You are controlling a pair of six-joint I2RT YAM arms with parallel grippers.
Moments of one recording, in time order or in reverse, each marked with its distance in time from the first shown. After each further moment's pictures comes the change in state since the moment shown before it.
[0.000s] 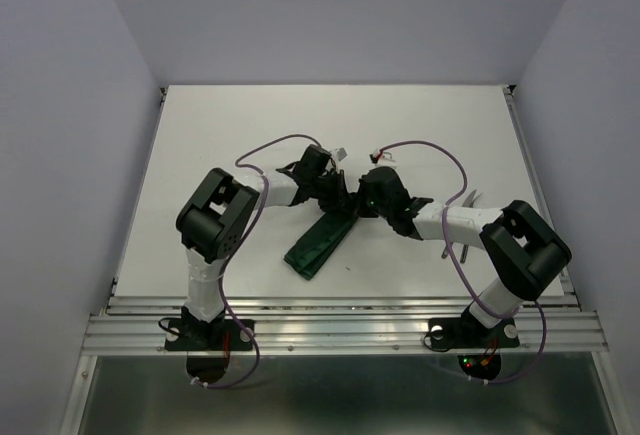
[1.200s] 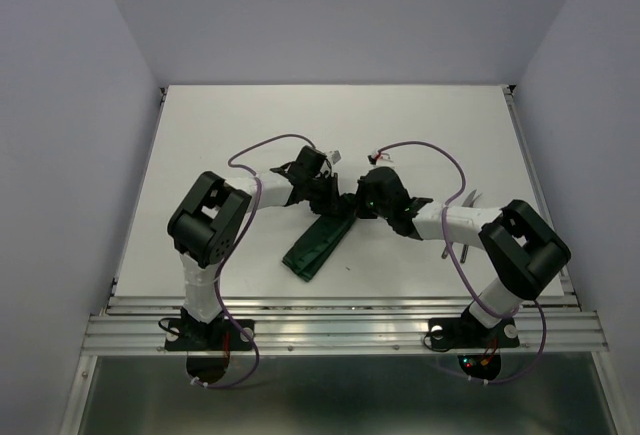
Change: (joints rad) left arm 0.014 -0.076 -0.031 -0.140 -0.079 0.090; right arm -0.001 0.004 0.000 0.001 -0.014 0.002
